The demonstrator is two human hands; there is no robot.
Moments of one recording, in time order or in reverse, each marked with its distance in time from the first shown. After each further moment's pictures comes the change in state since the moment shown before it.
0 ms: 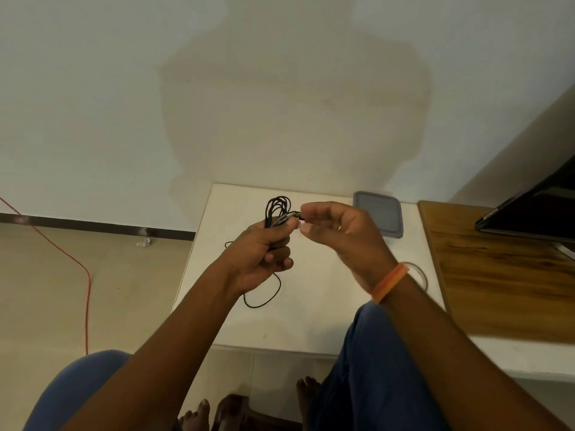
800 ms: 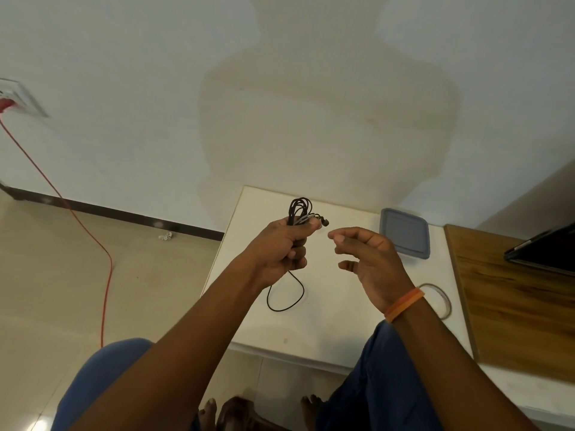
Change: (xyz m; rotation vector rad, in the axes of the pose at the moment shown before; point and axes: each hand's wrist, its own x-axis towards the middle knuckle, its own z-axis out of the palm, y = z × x) left_hand -0.009 0.019 -0.020 0.068 0.141 0.010; right_hand 0.003 0.023 0.024 0.141 0.035 0.149
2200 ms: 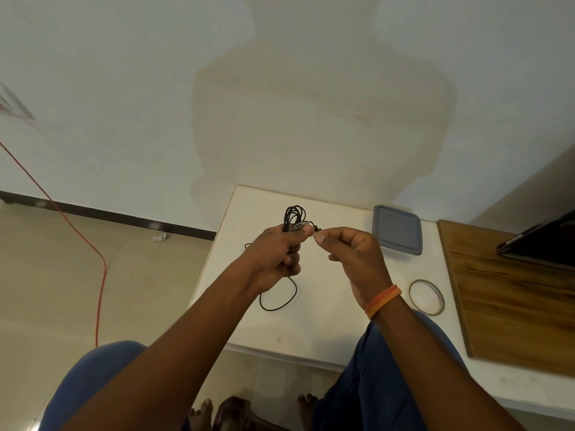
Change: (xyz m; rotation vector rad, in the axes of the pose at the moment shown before) left_hand 0.004 -0.012 0.008 0.014 0.048 -0.059; right_hand 0.007 0.008 0.009 -0.085 0.105 -0.100
